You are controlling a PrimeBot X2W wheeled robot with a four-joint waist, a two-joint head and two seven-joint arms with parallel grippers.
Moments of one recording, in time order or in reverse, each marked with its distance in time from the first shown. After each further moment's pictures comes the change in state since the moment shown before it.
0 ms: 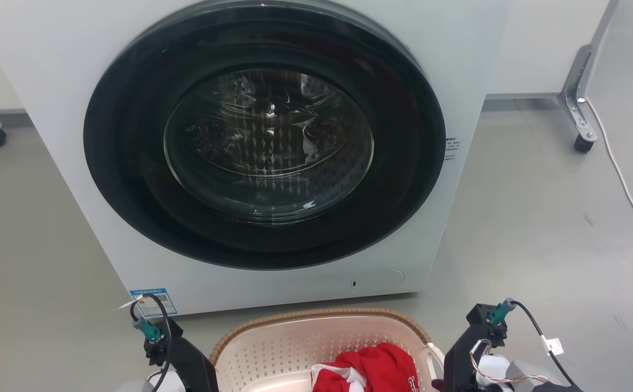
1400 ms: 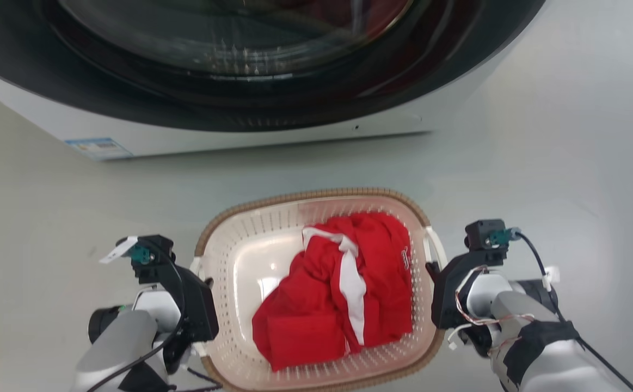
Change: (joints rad) left arm -0.144 0.035 -0.070 -0.084 0.094 0.000 -0.334; right arm -0.153 -0.009 0.059 -0.082 -0.100 -0.064 -0.364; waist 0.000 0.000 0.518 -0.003
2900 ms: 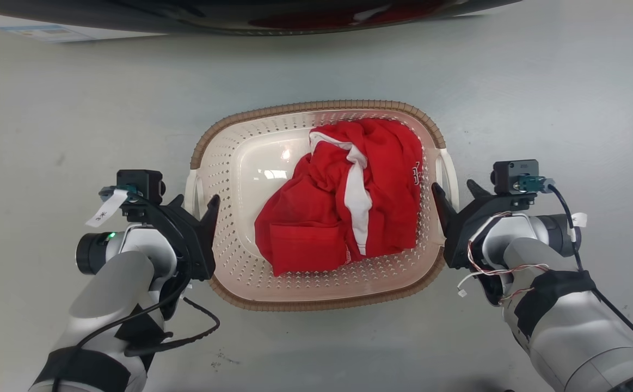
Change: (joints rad) left arm -0.175 0.000 -0.035 0.031 0.044 -0.009 -0.206; right arm -0.156 -0.023 -0.003 0.030 -0.033 -0.013 -0.218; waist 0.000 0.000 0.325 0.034
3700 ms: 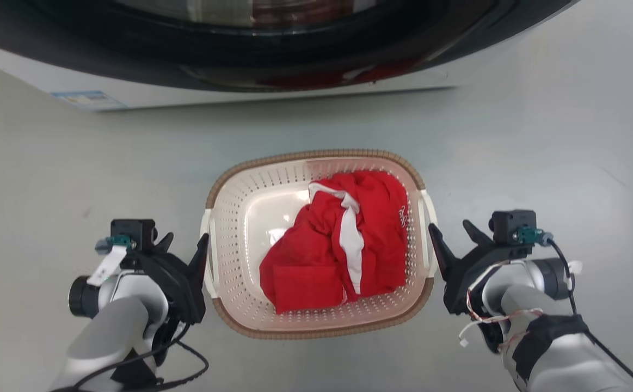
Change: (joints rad) left arm 0.109 0.030 -0.048 0.002 -0.008 0.000 -0.116; right arm 0.113 0.003 0.023 0.013 0.010 0.051 -0.120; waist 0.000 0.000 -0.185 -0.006
